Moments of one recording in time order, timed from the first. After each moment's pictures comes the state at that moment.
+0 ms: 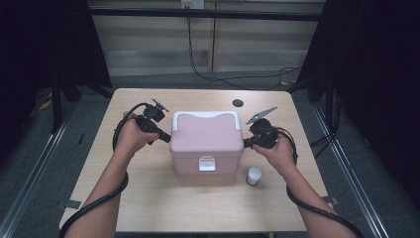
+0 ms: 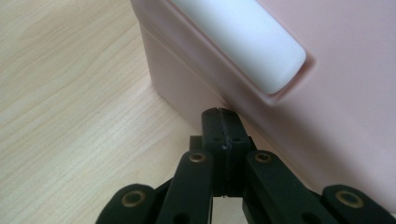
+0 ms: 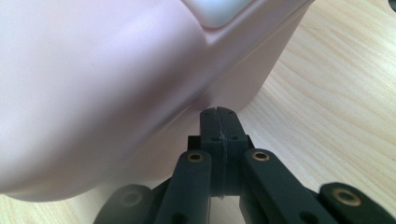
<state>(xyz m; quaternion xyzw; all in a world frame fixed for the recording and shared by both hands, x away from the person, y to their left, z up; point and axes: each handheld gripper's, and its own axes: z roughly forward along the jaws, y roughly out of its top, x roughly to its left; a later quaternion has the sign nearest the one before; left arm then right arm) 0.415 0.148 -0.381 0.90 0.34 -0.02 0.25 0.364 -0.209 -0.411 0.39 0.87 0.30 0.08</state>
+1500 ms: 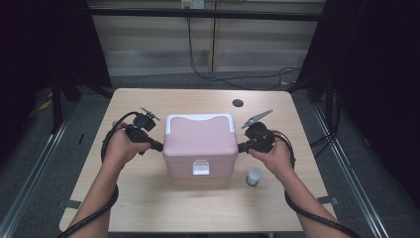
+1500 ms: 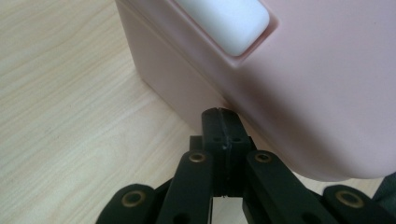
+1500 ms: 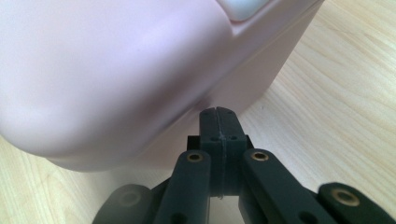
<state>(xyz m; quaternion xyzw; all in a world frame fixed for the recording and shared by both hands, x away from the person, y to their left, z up) 0.383 0.173 -0.380 0.90 0.35 -0.03 0.25 0.347 -0.190 -0.404 0.37 0.88 0.30 0.07</state>
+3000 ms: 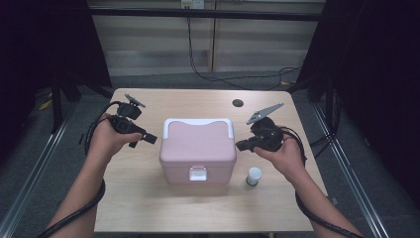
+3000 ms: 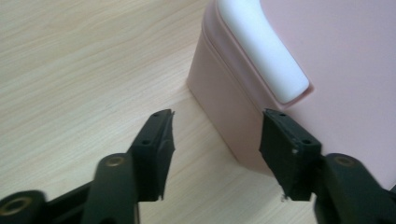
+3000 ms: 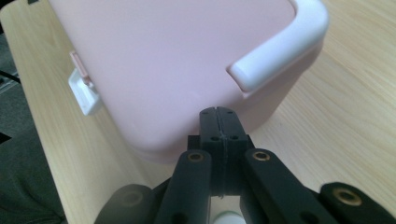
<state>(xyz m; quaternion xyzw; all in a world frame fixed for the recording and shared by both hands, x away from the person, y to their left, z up) 0.389 0.195 -0.341 0.86 0.44 0.01 0.25 0.321 -0.189 -0.350 0.34 0.88 0.34 0.06</state>
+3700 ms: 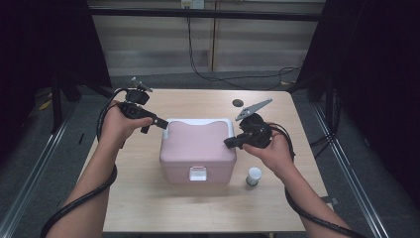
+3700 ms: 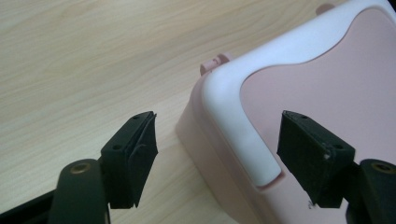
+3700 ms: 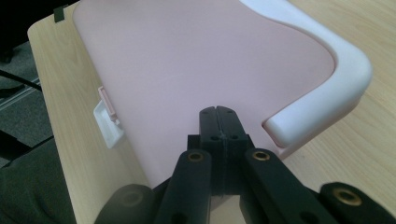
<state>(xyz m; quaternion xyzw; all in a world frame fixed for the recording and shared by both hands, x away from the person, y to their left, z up) 0.415 0.171 -0.327 0.84 0.45 0.02 0.30 0.329 -0.163 -0.345 0.32 0.88 0.36 0.04</state>
